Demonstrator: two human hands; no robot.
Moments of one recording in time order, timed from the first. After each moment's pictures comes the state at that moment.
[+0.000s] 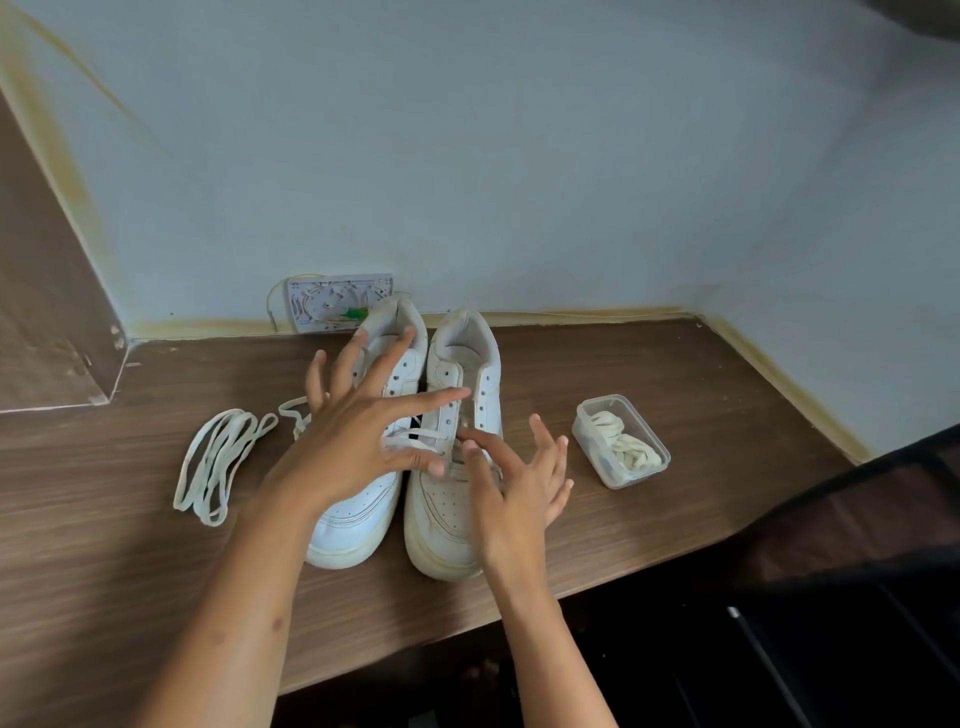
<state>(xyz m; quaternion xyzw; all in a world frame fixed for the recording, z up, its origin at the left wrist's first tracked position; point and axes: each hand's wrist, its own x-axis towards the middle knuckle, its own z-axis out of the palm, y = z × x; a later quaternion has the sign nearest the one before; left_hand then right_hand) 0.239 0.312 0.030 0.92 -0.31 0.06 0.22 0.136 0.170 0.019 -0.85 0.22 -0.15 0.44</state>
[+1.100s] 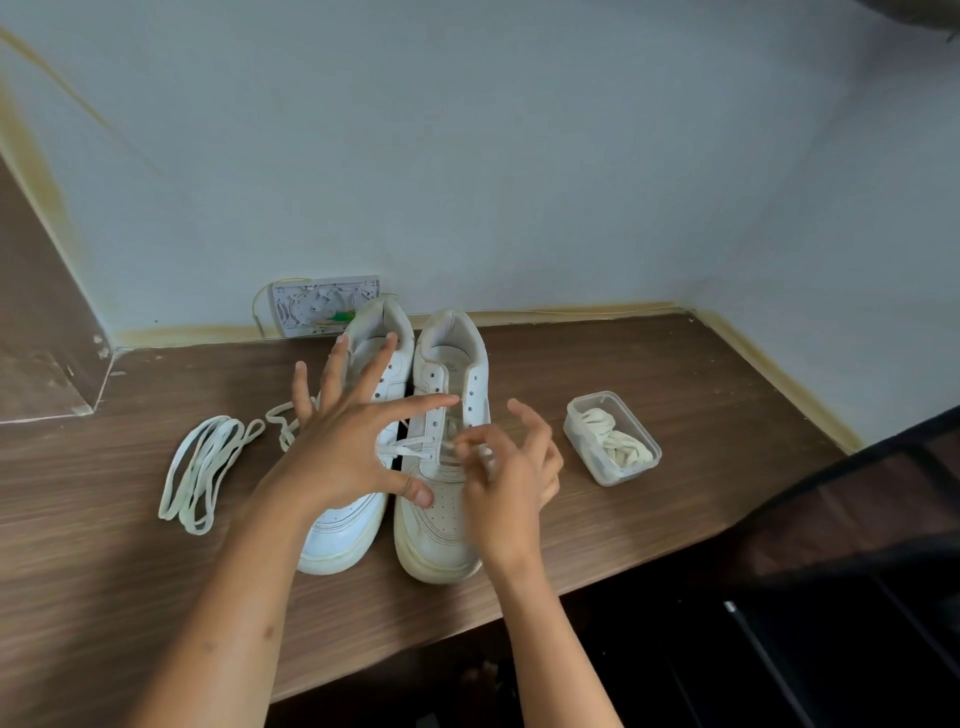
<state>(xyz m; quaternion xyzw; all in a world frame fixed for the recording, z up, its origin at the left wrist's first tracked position) 0.232 0.304 0.043 0.94 -0.29 -0.03 0.18 0.146 0.161 0.021 -0.88 0.21 -0.19 0.37</state>
